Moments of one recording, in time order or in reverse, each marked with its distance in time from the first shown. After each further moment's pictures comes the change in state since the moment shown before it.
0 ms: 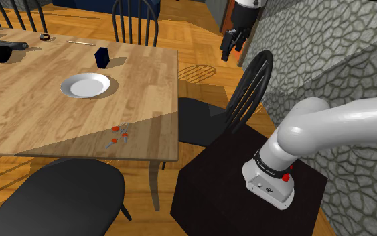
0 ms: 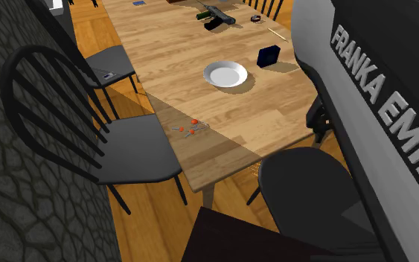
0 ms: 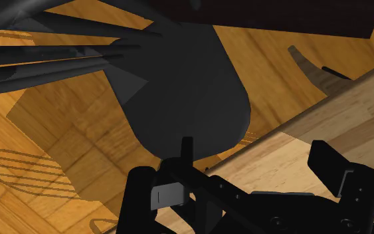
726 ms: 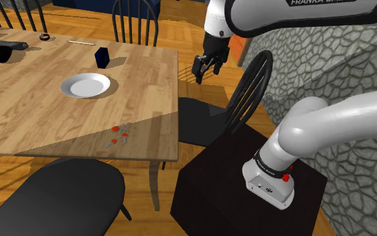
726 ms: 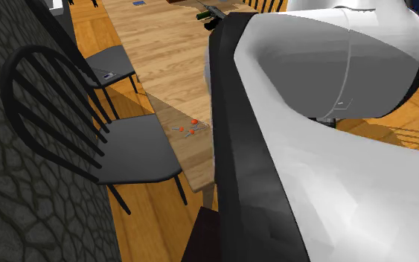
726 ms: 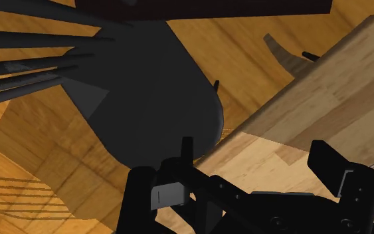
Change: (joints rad) arm 0.040 0.092 0.168 -0.112 0.136 0.188 0.272
